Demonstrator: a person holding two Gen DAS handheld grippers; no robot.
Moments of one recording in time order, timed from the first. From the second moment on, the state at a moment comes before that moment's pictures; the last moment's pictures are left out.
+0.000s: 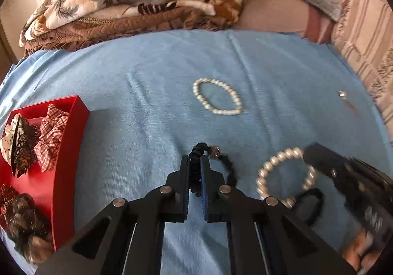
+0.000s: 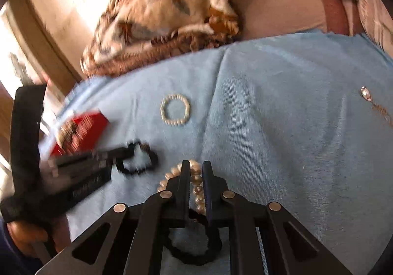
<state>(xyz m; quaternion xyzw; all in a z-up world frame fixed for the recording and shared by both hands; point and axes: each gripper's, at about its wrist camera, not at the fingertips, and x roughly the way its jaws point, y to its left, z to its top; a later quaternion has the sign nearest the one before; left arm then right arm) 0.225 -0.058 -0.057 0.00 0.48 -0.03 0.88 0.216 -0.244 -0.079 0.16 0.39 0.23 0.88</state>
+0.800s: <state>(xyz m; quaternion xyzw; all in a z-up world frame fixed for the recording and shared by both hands) 0.110 -0.035 -0.023 -0.02 0.48 -0.08 0.87 0.159 -0.238 -0.068 0.38 0.37 0.35 0.77</state>
